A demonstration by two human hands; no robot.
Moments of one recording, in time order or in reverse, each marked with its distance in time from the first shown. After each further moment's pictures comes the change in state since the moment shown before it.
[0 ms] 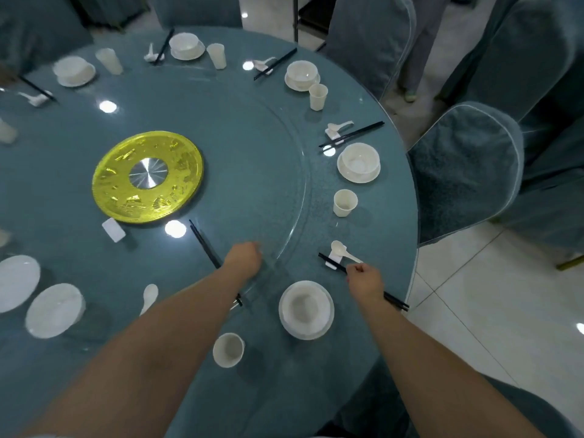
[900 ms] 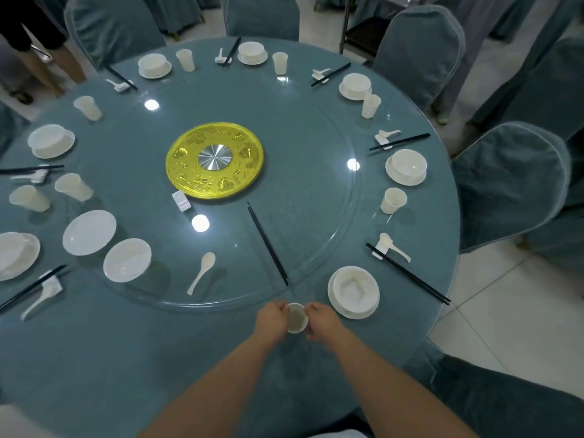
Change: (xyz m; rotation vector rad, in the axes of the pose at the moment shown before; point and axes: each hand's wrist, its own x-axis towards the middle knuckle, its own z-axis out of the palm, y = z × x) left_hand -0.145 -0.094 0.123 -0.627 0.016 -0.165; right_hand -0.177 0.036 0.144 -0.186 -0.533 0.062
